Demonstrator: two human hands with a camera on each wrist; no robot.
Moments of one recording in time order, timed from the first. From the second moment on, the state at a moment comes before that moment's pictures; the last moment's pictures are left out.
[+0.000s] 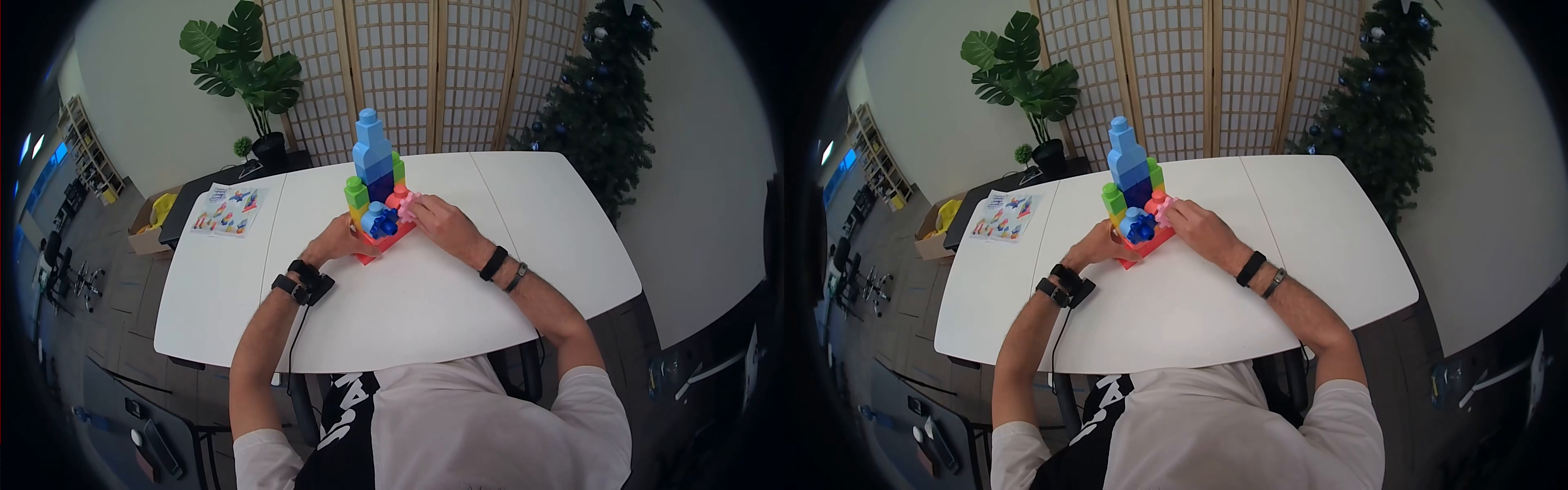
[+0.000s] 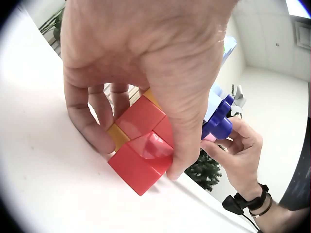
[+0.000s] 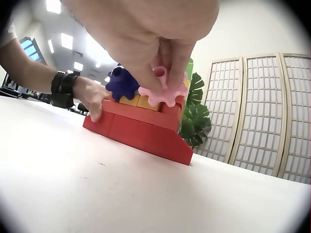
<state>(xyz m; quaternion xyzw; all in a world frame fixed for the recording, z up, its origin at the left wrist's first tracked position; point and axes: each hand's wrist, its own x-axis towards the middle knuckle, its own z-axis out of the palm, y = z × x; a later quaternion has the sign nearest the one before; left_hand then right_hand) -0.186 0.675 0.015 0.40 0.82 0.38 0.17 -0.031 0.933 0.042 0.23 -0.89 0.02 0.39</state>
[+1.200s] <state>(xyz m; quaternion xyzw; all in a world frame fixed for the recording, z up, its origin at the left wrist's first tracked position) -0.208 0.667 0.023 0.41 0.79 0.41 0.18 -0.102 0.960 0.002 0.16 -0.87 0.47 0.01</state>
